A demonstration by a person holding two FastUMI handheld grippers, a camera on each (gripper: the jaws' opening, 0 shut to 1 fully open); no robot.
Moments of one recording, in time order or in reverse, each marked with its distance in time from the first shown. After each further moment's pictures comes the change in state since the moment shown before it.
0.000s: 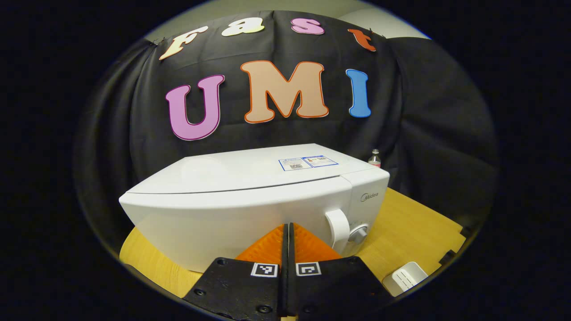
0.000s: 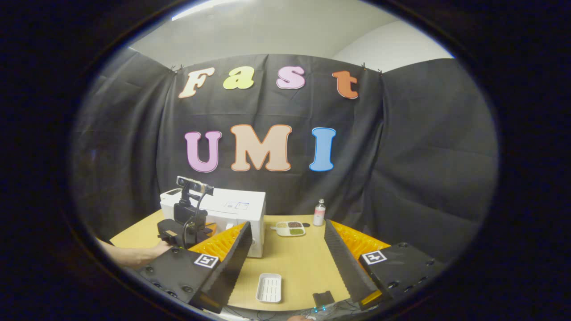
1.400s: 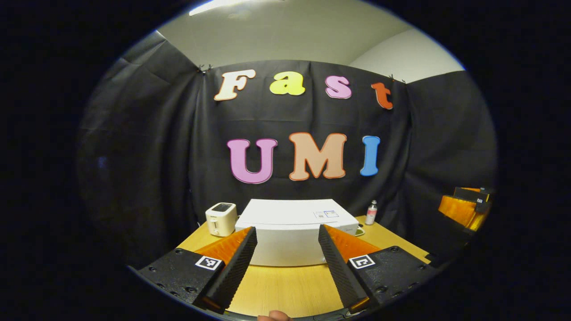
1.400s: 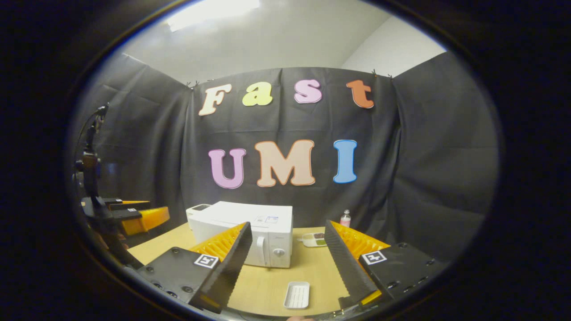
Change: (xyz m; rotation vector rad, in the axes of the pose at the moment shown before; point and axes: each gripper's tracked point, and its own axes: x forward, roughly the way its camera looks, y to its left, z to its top) left arm -0.280 0.064 0.126 -0.100 -0.240 0.187; right arm -0.019 0.057 0.016 0.066 -0.087 0.139
